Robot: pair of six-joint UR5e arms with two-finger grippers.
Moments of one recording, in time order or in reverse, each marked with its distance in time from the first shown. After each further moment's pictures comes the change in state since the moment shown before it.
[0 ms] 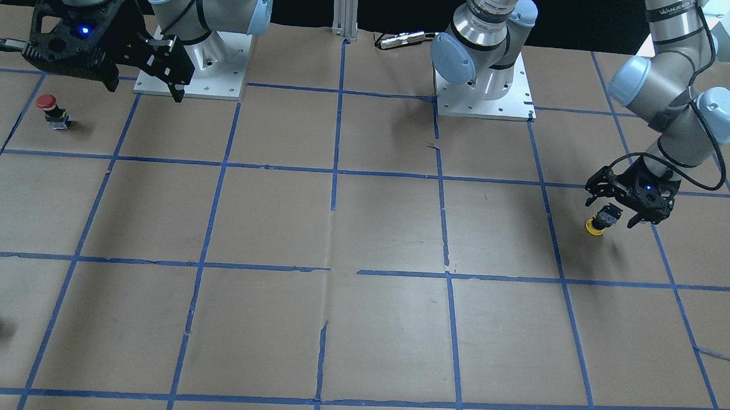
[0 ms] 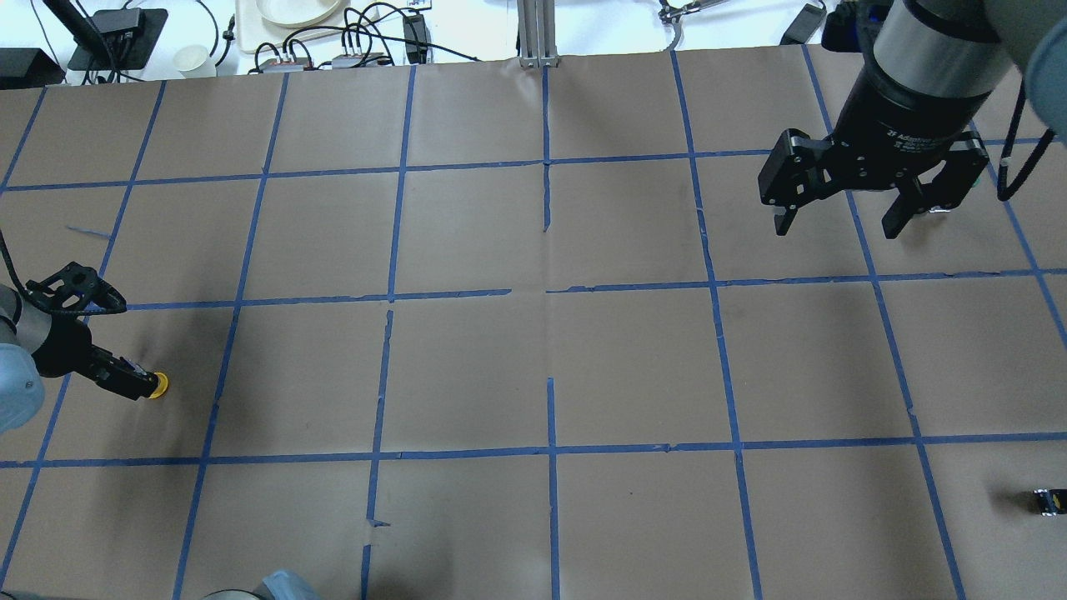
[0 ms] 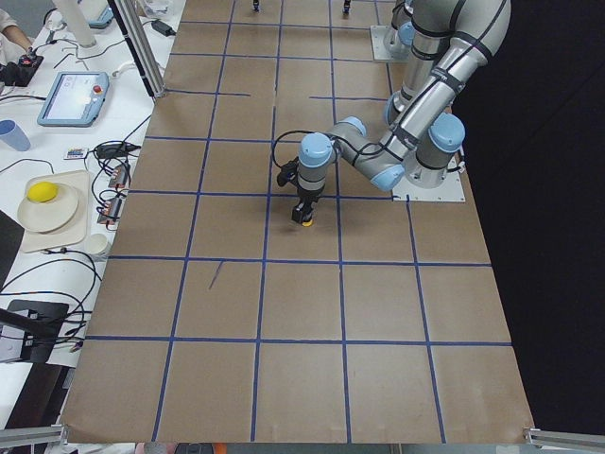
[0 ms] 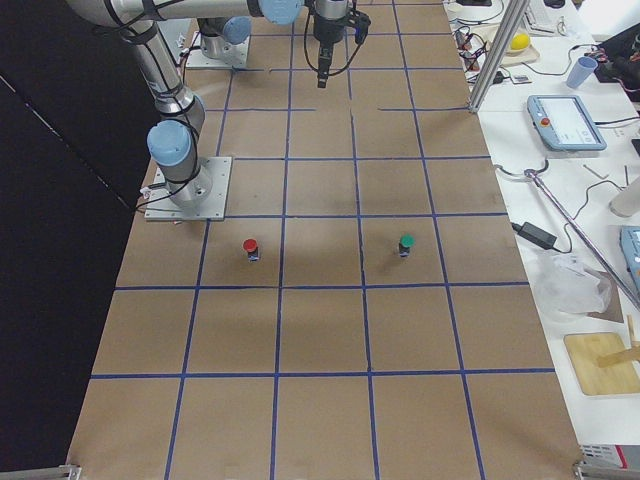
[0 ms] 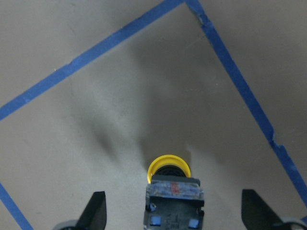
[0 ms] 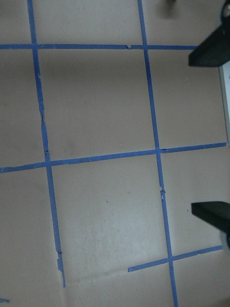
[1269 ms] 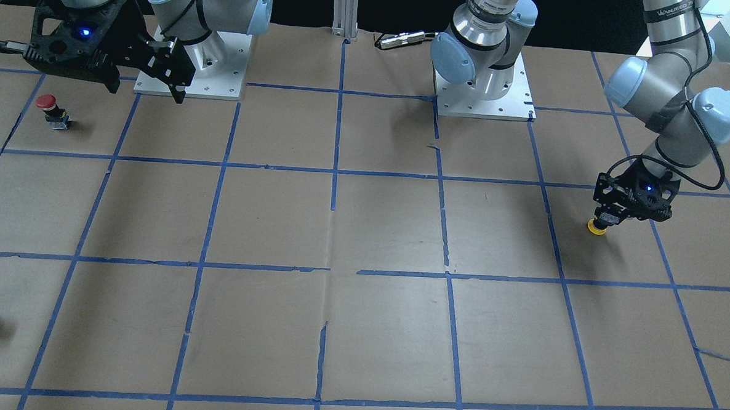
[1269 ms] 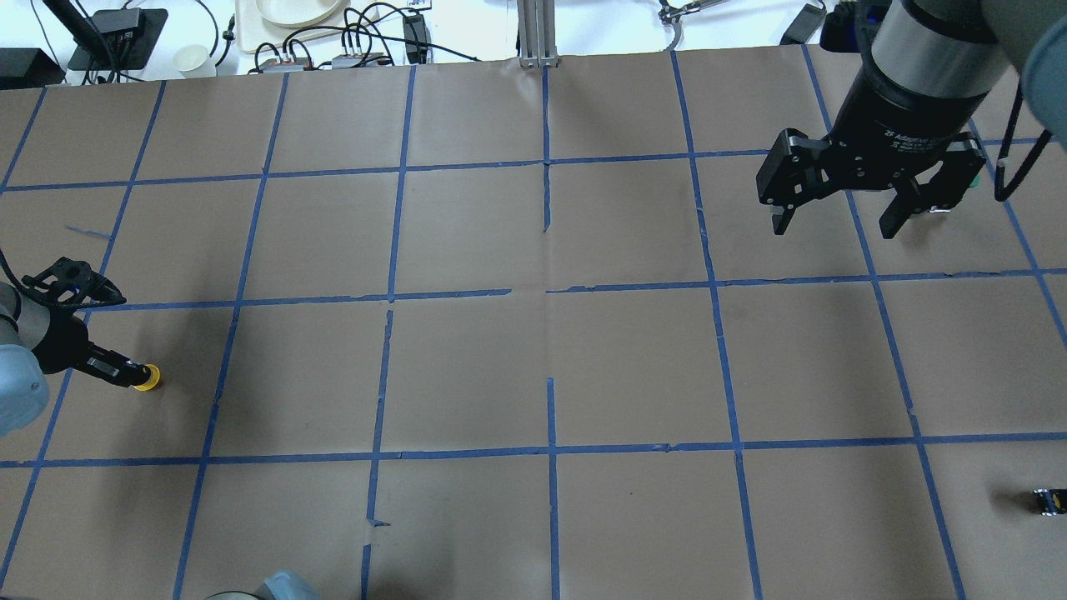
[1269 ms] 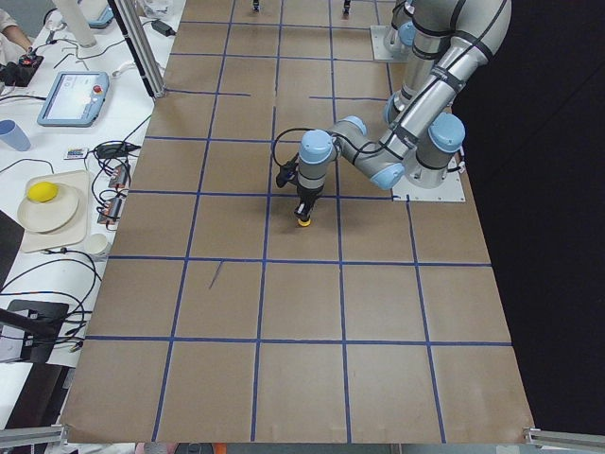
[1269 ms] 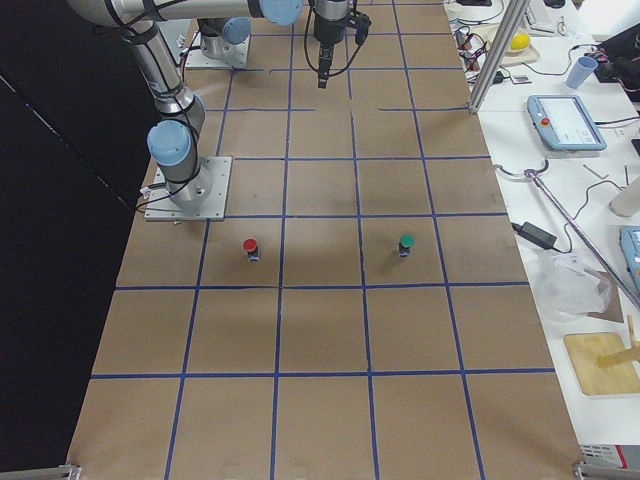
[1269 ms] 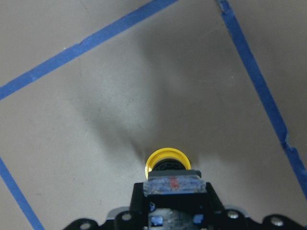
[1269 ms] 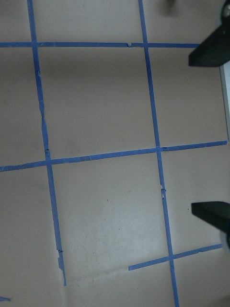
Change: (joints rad) left arm -0.014 0.024 0.008 0.028 0.017 -0.092; right arm 0.000 0.002 0.002 -0.004 0.006 0.003
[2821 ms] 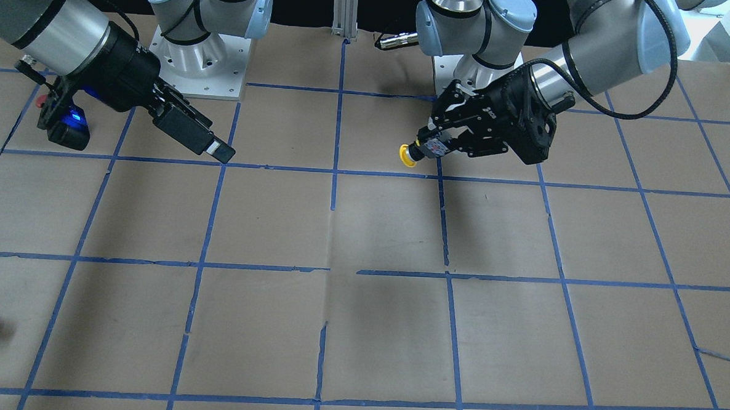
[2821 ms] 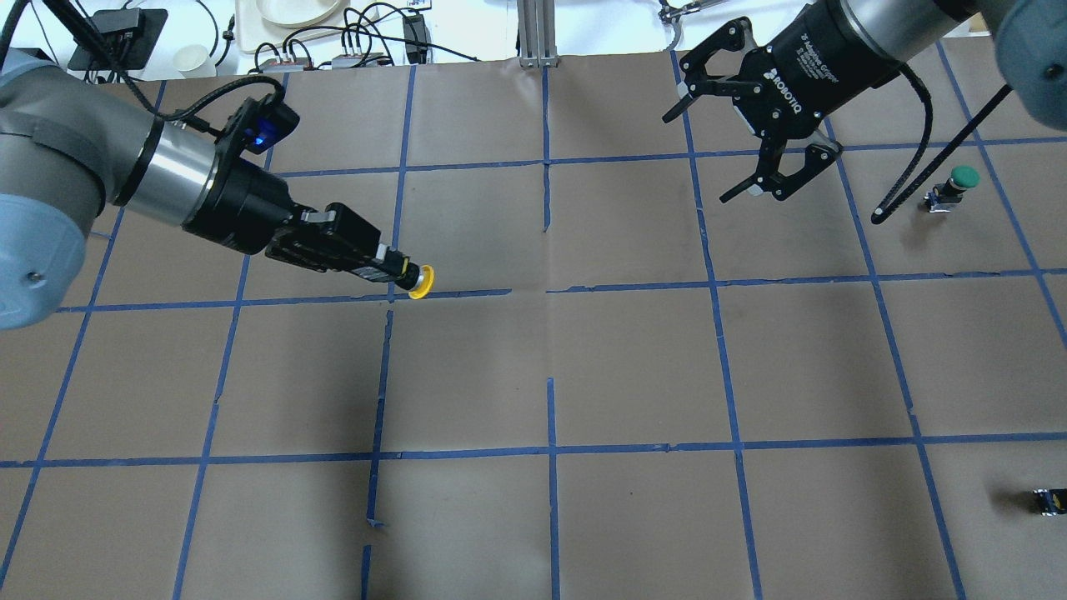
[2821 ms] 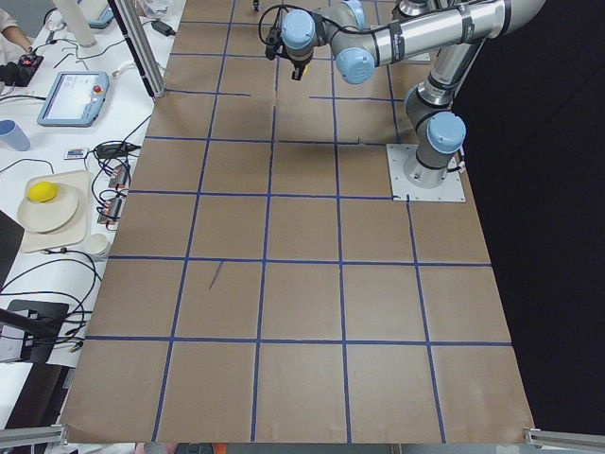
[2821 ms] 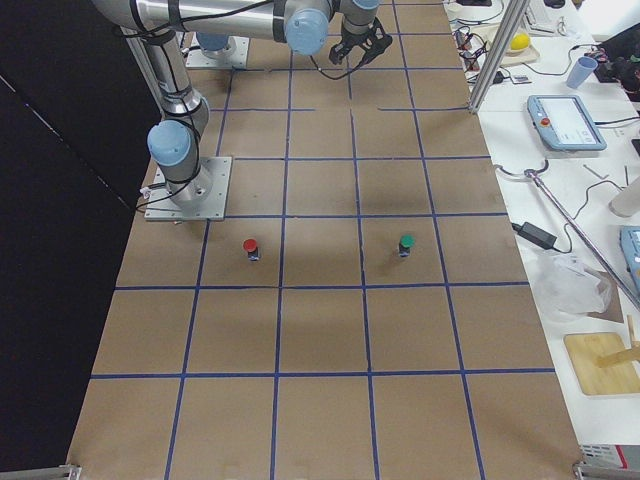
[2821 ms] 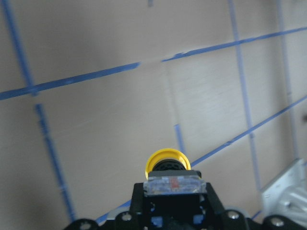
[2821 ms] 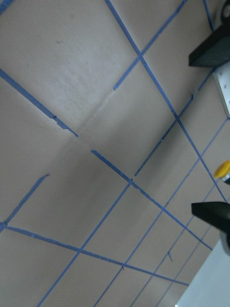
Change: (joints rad) left arm -0.589 0.202 0.344 -0.809 -0.729 -0.786; right arm -0.083 0.119 -0.014 -0.099 0.662 0.700
